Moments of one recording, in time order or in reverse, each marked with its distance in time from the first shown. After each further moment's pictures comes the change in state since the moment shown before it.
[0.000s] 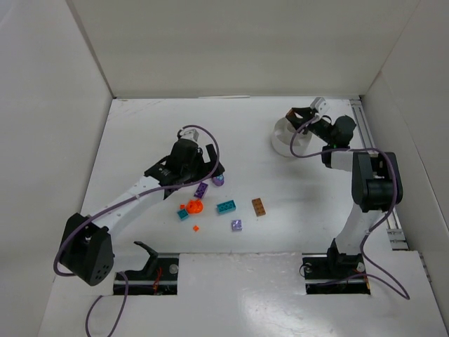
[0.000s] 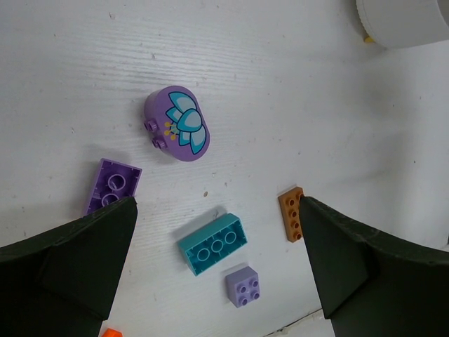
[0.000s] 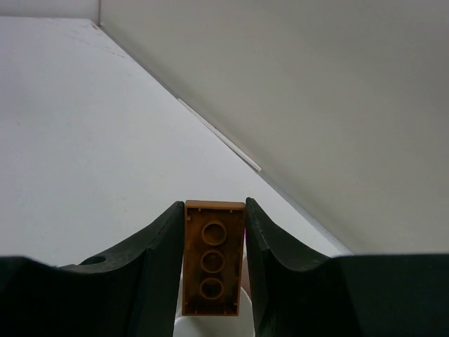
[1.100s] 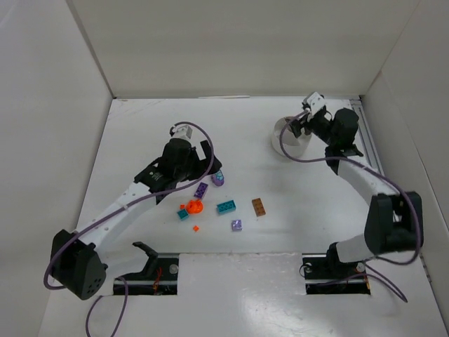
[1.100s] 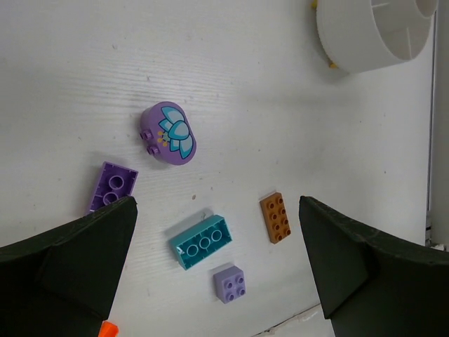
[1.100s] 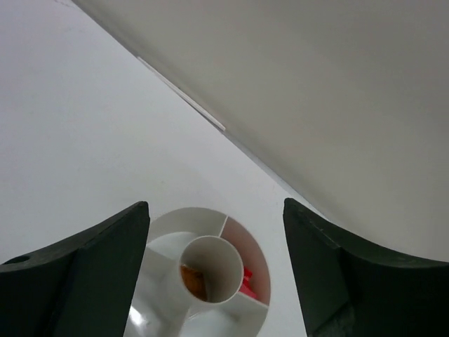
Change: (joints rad) left arm 0.000 -0.085 0.014 -0.022 -0.018 -0.005; right arm 0.052 -0.328 -0.030 -0.532 0.249 -0.231
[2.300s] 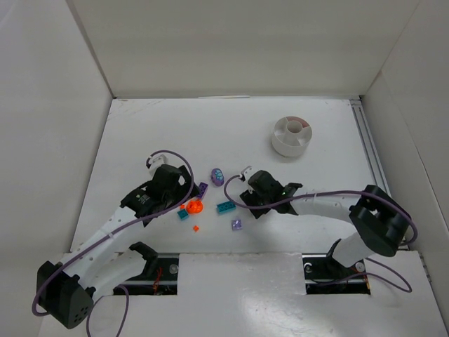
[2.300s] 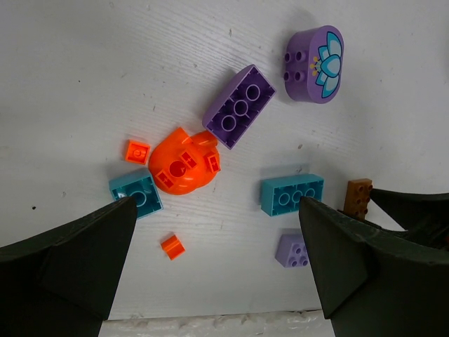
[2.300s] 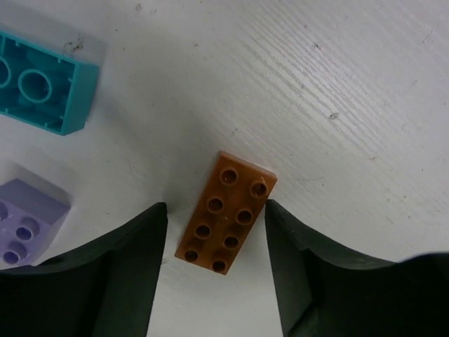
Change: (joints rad) left arm 0.000 -0.282 -0.206 -0.316 -0.192 -0.241; right arm 0.840 -0.031 -0.187 -0.834 0.756 0.488
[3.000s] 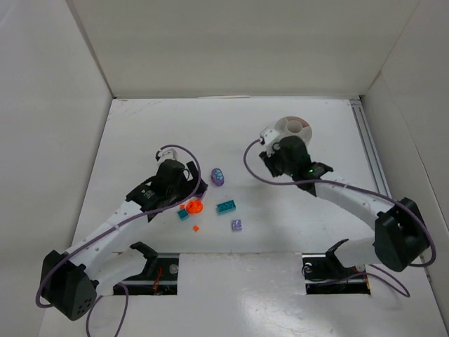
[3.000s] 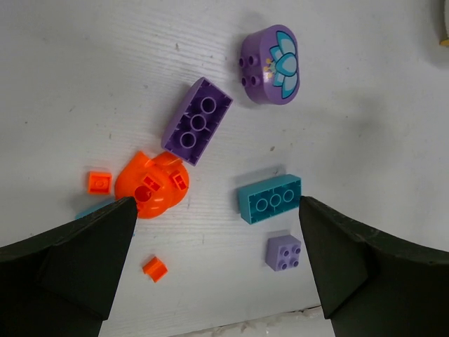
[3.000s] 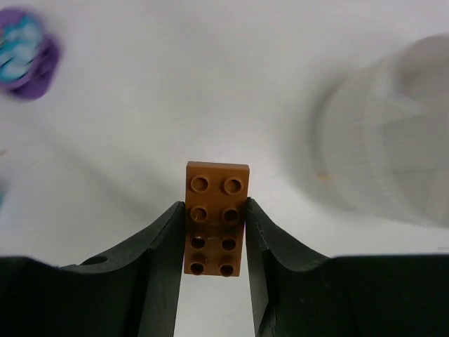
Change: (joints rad) left arm 0.000 0.064 0.005 0.121 0.064 0.099; right arm -0.239 -0.137 0.092 0.114 -0.054 -0.316
